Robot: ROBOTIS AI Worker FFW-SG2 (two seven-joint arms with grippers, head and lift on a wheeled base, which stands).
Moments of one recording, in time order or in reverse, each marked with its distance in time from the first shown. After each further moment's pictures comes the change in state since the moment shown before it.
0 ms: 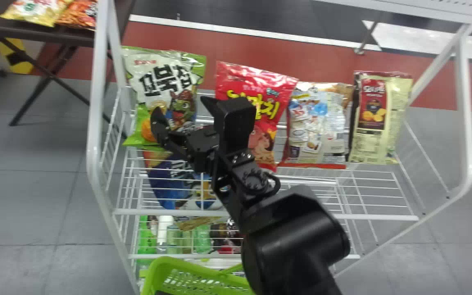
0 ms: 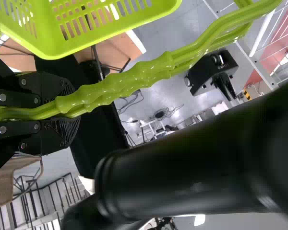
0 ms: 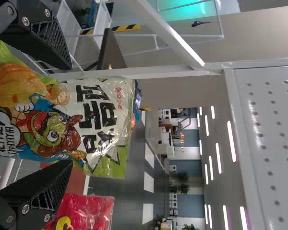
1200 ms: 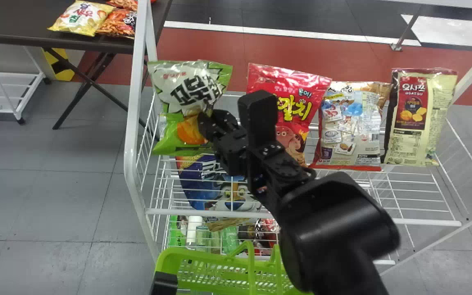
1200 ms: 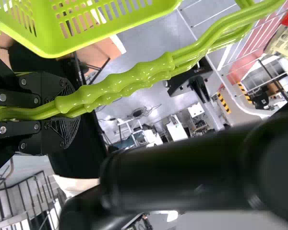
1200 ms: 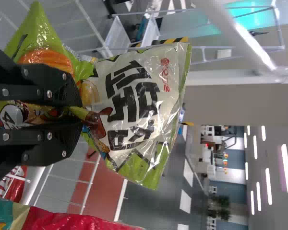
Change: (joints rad) left arm 0.012 -0.012 0.126 0.044 0.115 -0.069 -0.009; right arm 0.022 -0.012 -0.024 -0.130 0.058 0.223 0.117
